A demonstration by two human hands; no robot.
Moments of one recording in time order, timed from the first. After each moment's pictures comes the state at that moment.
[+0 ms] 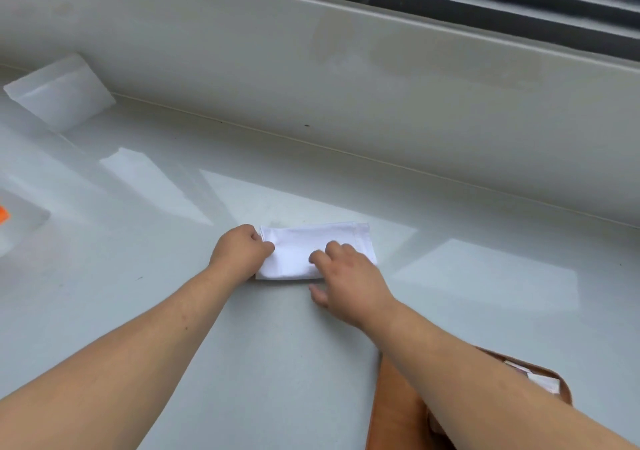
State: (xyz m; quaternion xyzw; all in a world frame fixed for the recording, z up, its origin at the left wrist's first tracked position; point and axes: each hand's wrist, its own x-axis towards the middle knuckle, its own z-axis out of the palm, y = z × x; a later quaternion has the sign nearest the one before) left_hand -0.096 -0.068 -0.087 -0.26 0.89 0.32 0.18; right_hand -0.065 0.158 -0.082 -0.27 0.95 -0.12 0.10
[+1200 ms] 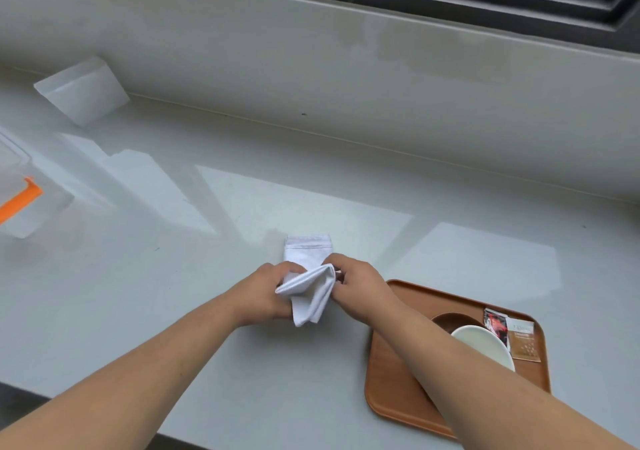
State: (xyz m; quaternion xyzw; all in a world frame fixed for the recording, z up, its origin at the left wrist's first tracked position) left_hand 0.026 -0.052 -0.078 0.06 0.85 0.42 0.32; right_hand 0.018 0.177 -0.069 -0.06 0.88 -0.41 0.23
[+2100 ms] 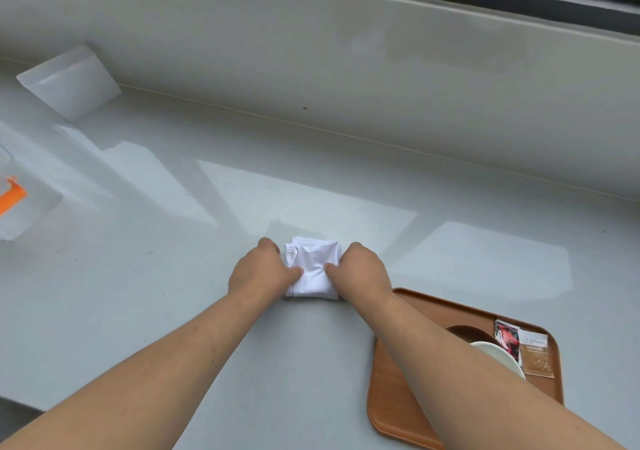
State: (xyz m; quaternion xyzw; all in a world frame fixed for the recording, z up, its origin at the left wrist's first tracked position) left_hand -0.016 -0.028 -0.088 -0.20 0.93 0.23 0.22; right_hand -0.030 0.156 -0.093 0.12 0.93 -0.24 0.25
